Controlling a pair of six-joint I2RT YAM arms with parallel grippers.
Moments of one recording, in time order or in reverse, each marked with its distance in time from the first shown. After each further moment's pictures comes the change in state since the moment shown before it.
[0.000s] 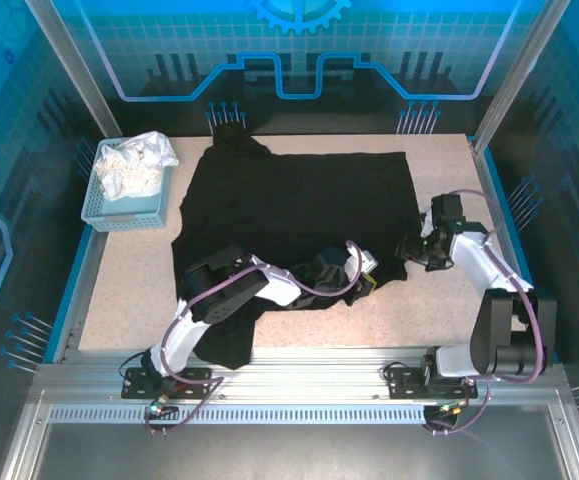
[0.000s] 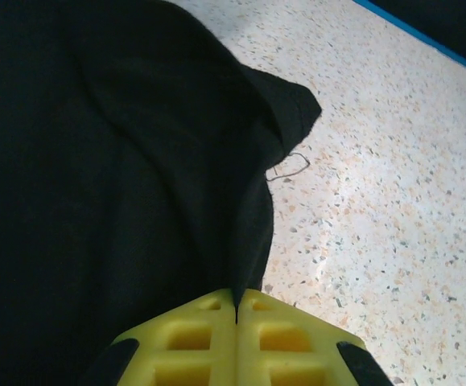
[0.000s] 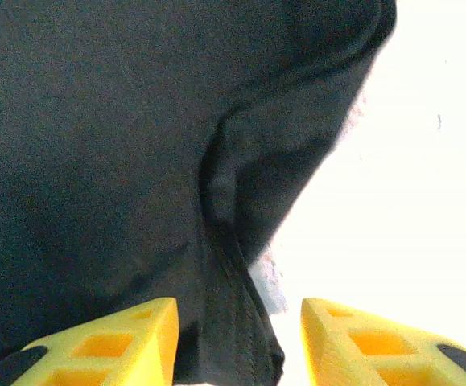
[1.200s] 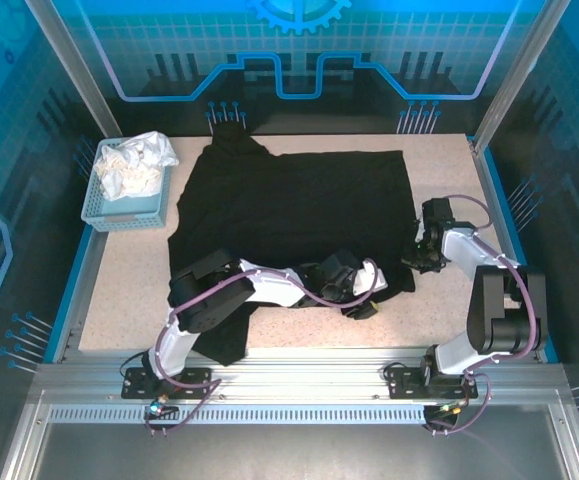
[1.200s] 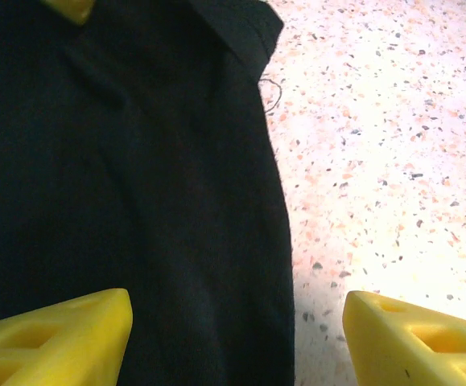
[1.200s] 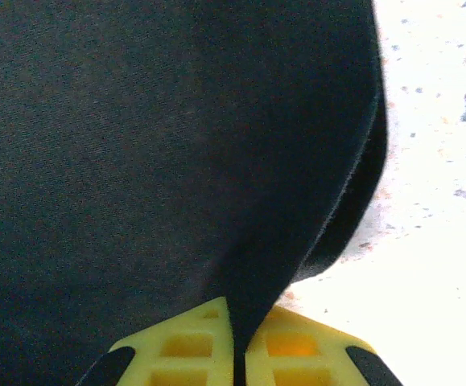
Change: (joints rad) left arm -0.074 -0.098 0.073 -0.388 -0.069 0.401; right arm 0.010 0.147 0.008 0.062 0.022 -0.005
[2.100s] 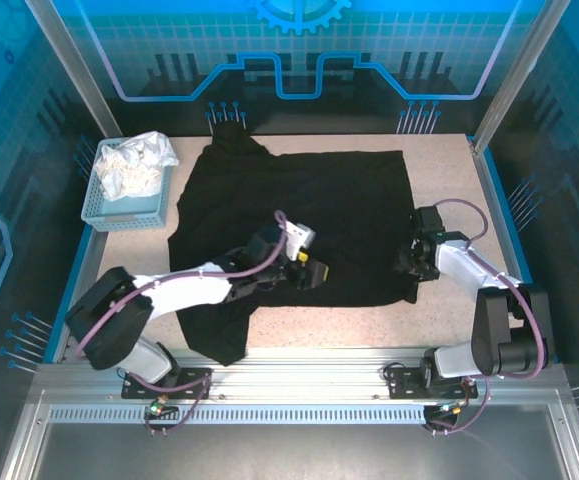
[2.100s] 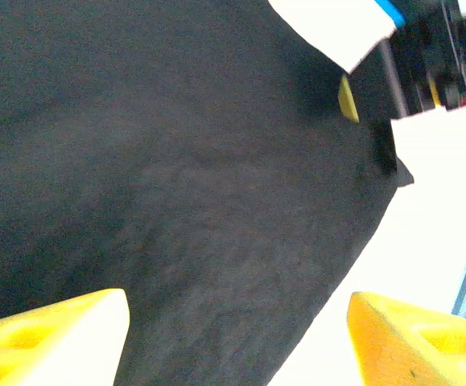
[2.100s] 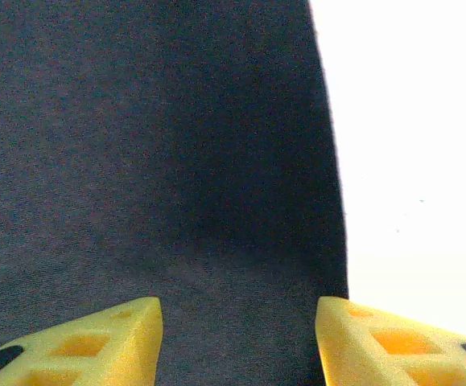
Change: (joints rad) left arm 0.213 -0.539 -0.383 -0.089 -0.048 -0.489; right arm 0.102 -0.119 -0.091 0.006 0.233 0.092
